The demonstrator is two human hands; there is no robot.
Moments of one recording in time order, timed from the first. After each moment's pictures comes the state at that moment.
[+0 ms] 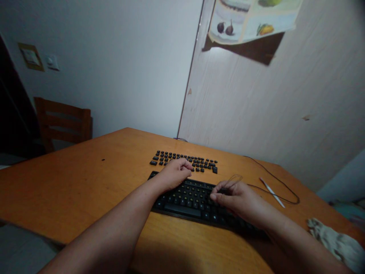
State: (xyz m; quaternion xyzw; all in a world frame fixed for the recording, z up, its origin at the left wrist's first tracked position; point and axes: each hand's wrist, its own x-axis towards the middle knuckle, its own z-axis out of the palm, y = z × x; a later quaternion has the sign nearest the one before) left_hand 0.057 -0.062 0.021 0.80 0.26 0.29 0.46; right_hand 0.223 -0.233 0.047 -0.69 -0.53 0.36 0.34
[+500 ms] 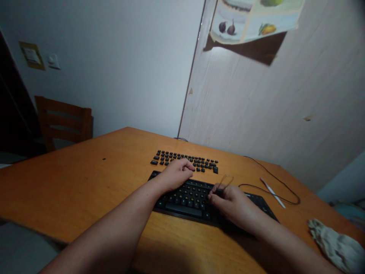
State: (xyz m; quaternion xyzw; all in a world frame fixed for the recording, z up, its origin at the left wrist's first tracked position) left_hand 0.056 -0.064 0.024 0.80 0.25 0.29 0.46; right_hand 0.209 -0.227 0.030 -0.69 -0.55 0.30 0.36
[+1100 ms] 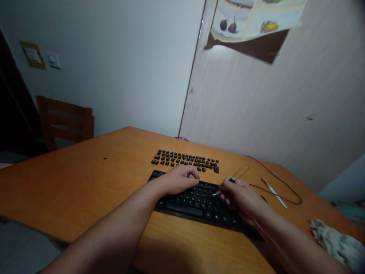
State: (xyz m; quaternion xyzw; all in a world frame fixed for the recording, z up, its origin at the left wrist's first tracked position) left_hand 0.052 -0.075 0.025 0.83 0.20 0.19 0.48; right_hand 0.222 -0.221 0.028 -0.67 -0.36 0.39 0.51
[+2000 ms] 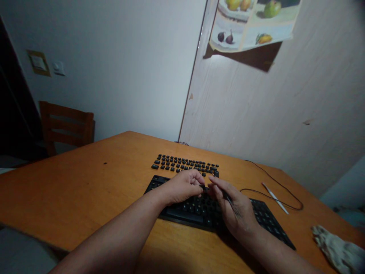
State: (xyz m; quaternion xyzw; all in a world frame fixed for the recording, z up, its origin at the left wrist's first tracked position) left_hand 0.062 -0.088 0.022 0.75 0.16 0.20 0.61; right_hand 0.195 -0.223 0.020 -0.58 -0.65 -0.01 0.49
